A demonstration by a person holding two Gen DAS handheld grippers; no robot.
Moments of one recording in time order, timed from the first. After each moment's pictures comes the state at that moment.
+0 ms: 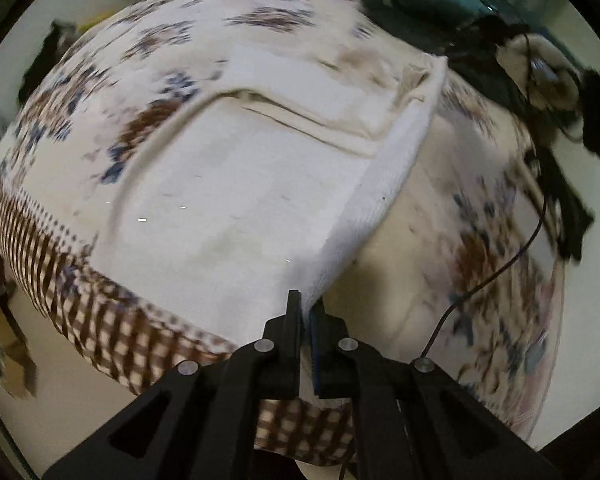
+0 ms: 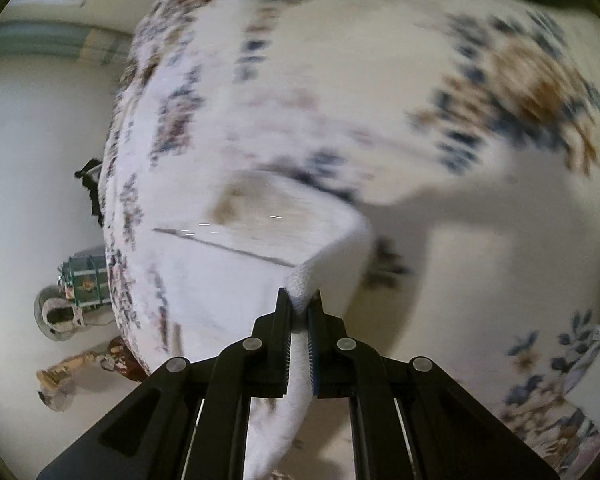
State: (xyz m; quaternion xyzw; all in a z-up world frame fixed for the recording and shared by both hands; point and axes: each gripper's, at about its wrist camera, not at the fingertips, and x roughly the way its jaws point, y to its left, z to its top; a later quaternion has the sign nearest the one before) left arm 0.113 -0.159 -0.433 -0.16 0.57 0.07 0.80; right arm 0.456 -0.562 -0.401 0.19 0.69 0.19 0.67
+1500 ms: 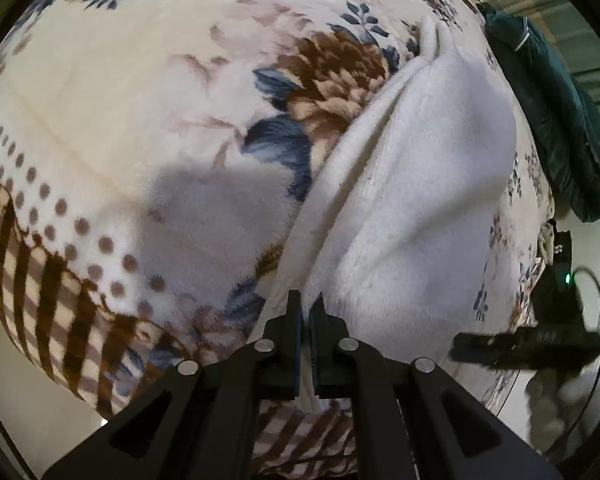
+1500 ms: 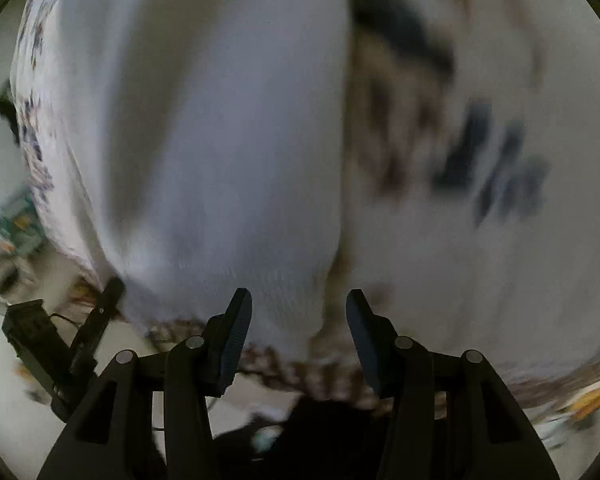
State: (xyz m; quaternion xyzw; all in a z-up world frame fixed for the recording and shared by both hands) left arm 0.125 0.111 -0.567 -0.31 0.63 0.04 0.71; right arm 0.099 -0.341 -0.543 0.19 0.84 0.10 0.49
